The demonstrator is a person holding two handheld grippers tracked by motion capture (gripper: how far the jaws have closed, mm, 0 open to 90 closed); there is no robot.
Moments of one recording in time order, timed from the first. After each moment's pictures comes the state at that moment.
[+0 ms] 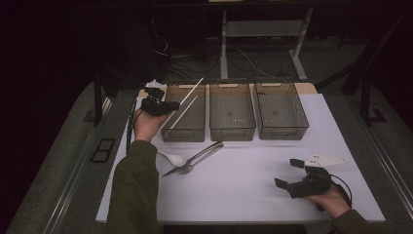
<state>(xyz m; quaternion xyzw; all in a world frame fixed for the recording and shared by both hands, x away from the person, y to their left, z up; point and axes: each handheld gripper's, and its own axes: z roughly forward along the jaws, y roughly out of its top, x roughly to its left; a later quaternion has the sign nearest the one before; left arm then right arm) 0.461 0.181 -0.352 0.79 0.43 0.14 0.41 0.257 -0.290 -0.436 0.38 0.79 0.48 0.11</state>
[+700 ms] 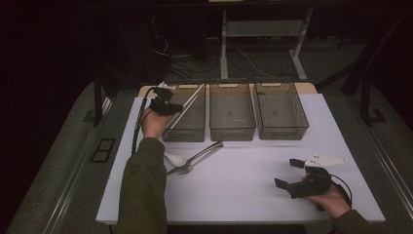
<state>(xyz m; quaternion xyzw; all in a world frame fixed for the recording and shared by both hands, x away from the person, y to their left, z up) 0.484 0.167 -0.379 0.81 0.44 0.14 0.35 0.257 -0.290 -0.436 0.37 0.79 0.48 0.11</state>
